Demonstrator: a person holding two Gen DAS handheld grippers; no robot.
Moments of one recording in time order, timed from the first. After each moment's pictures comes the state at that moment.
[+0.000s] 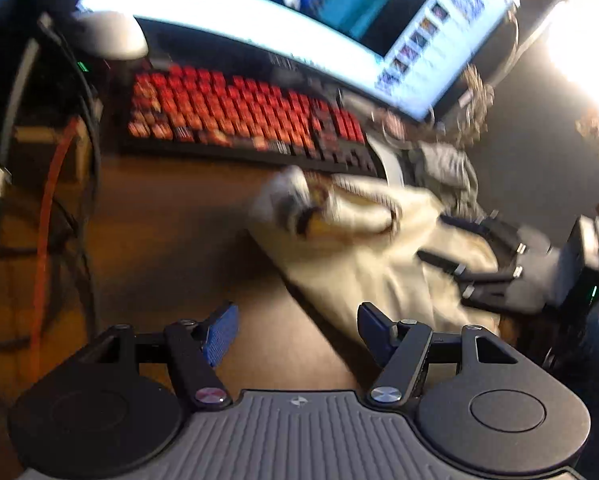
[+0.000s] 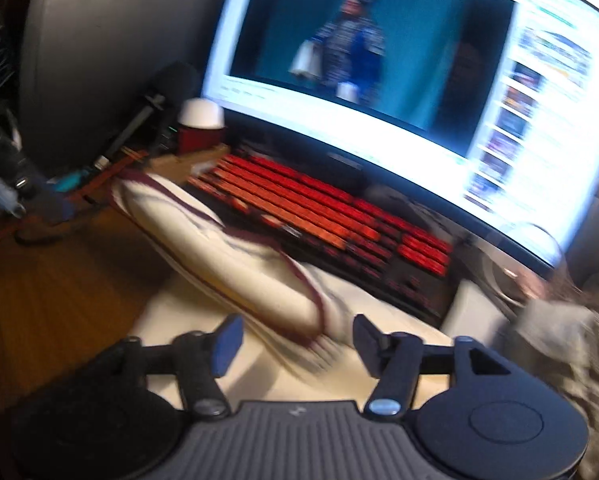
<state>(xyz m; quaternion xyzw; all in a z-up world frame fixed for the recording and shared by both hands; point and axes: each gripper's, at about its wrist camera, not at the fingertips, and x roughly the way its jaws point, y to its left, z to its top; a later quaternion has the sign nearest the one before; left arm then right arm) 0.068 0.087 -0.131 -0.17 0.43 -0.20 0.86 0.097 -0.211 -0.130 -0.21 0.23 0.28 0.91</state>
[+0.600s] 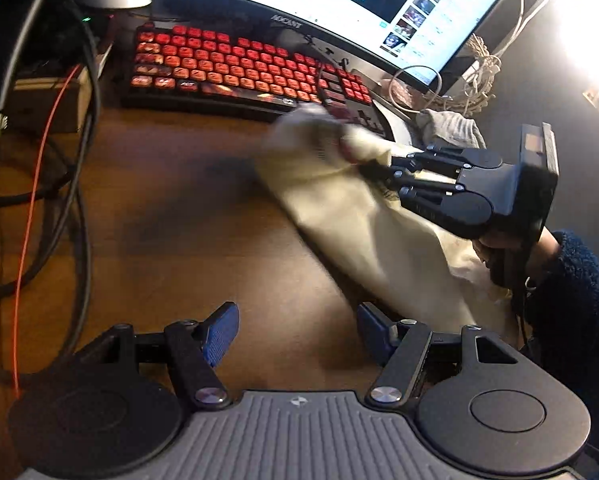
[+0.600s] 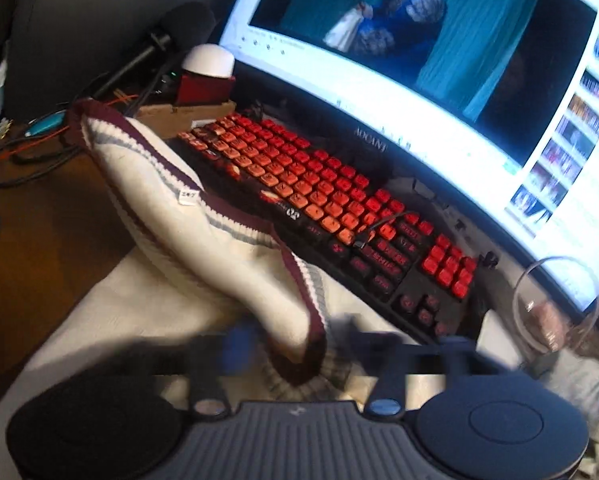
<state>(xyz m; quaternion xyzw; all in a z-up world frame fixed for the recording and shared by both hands) 0.049 0.089 -0.154 -0.16 0.45 -0.19 0.86 0.163 -0.161 -0.162 -0.28 0.25 0.30 0.88</state>
